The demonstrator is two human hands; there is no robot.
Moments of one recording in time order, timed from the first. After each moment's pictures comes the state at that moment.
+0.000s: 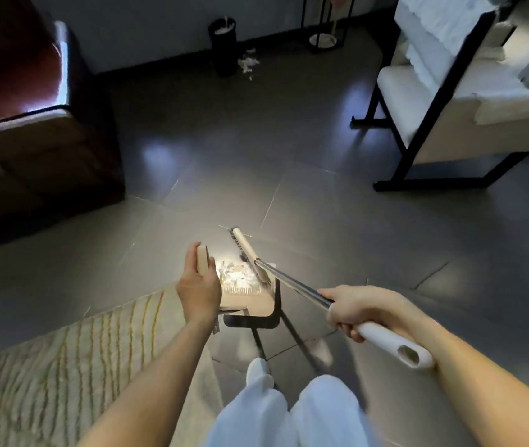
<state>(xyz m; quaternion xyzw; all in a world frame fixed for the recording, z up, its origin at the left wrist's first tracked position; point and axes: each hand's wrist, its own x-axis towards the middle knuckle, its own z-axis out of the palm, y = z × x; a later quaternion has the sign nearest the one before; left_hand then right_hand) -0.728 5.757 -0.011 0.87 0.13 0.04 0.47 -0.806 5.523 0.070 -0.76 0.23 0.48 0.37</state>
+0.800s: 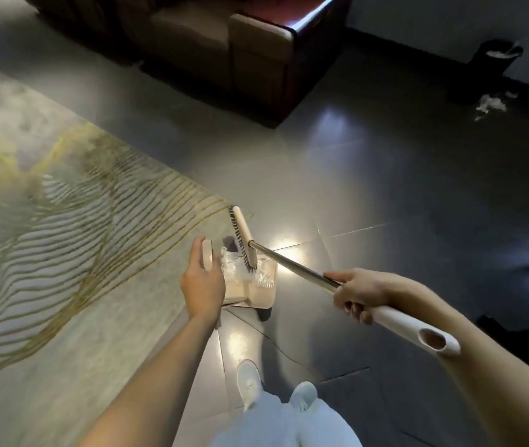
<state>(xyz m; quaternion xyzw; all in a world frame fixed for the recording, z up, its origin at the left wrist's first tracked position) -0.853 5.599 -0.021 0.69 0.51 0.26 0.43 -0.692 5.400 0.090 -0.74 -0.07 0.62 0.23</state>
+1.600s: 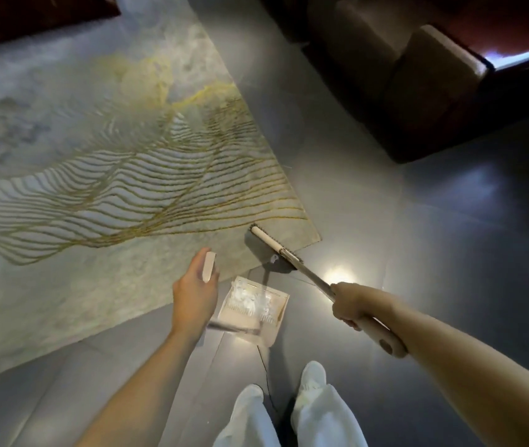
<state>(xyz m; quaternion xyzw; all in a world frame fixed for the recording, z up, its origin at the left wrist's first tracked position) -0.837 5.642 -0.040 0.58 0.68 0.27 0.36 -0.568 5.582 -0.017 -0.72 -0.45 0.48 -0.20</state>
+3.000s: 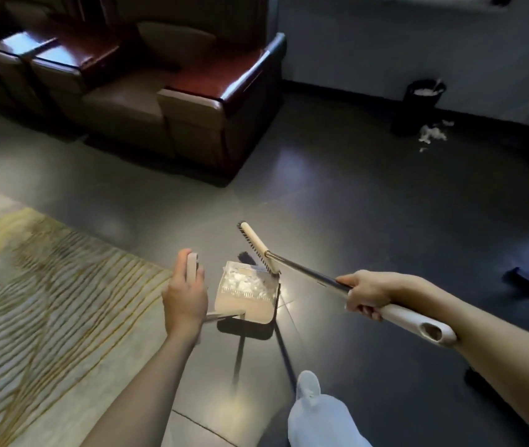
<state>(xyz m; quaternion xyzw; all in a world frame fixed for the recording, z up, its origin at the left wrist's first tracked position) -0.570 5.601 0.012 0.81 0.42 0.24 0.34 -0.392 5.349 0.067 -0.81 -0.12 0.55 0.17</state>
